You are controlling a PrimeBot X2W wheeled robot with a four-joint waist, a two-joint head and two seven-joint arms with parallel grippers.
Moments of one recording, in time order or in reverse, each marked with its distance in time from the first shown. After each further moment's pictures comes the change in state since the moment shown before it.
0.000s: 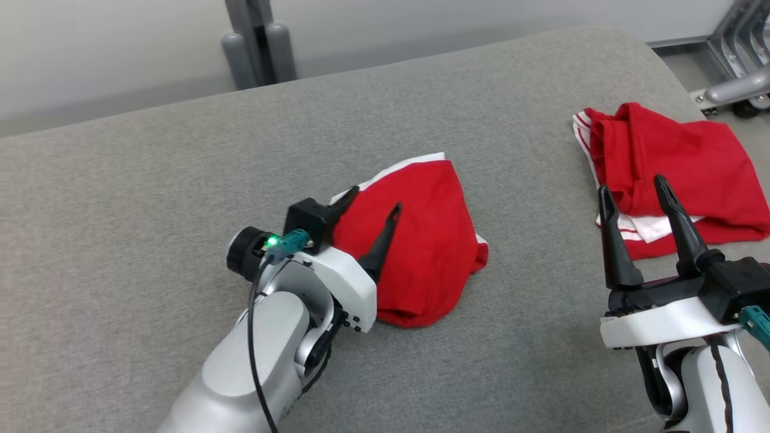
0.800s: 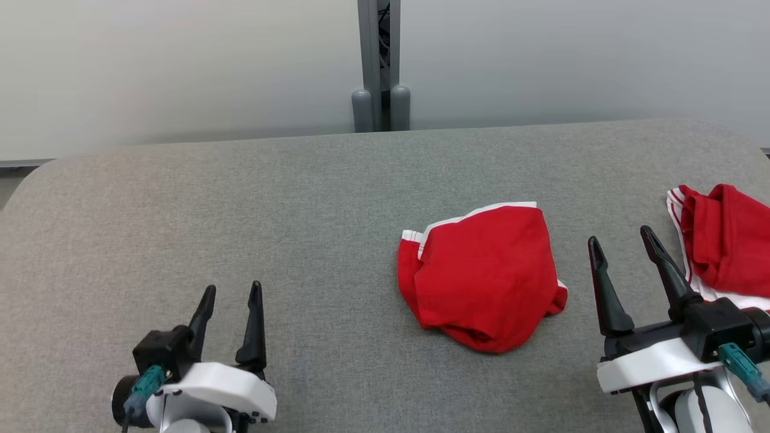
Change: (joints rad) left arm 0.435 0.142 0.307 -0.239 -0.047 0.149 -0.149; right arm 0.102 -0.003 0.005 0.028 -0.047 0.000 -0.002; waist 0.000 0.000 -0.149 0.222
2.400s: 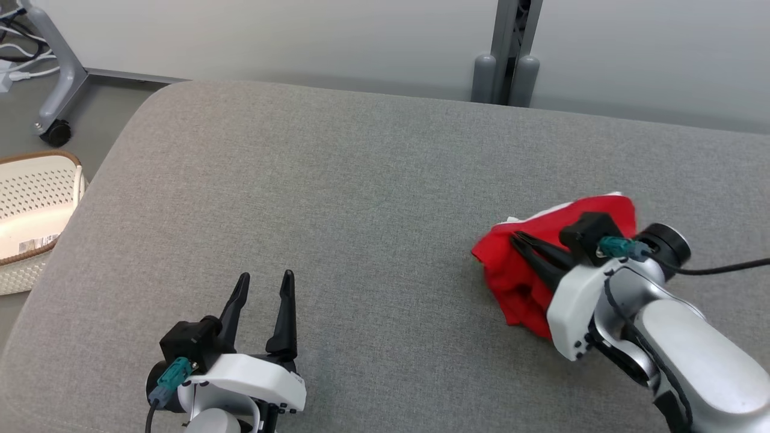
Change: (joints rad) left arm 0.023 -0.143 0.093 -0.020 0.088 -0.094 0.000; right arm -0.395 -0.330 0.632 0.169 0.377 0.000 0.429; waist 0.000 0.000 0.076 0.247
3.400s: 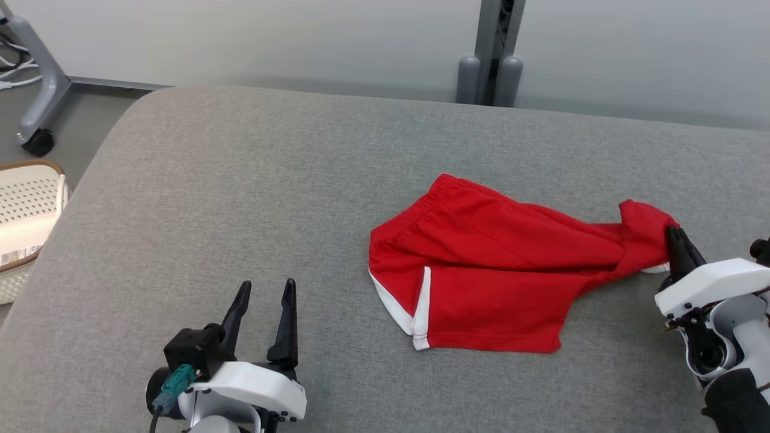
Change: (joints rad) left arm 0.032 0.000 -0.006 -0.002 0.023 0.003 0.000; right arm -0.015 0.127 -0.455 0.544 0.491 -0.001 -0.301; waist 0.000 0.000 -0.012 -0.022
